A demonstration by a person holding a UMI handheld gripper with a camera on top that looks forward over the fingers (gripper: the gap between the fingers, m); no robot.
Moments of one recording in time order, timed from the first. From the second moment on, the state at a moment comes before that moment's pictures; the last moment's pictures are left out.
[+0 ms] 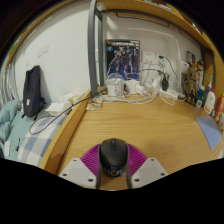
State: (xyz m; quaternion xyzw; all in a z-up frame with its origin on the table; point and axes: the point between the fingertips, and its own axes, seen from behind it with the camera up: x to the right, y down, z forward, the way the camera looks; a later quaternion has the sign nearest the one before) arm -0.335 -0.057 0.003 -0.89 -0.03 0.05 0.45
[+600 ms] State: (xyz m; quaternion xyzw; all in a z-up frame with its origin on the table) arm -0.150 0.009 0.288 -0.81 -0.09 0.06 0.57
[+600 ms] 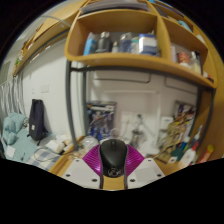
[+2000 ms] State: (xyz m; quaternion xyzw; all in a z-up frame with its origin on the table) arm 0.169 -0.013 0.056 -0.92 -0.01 0.03 0.40
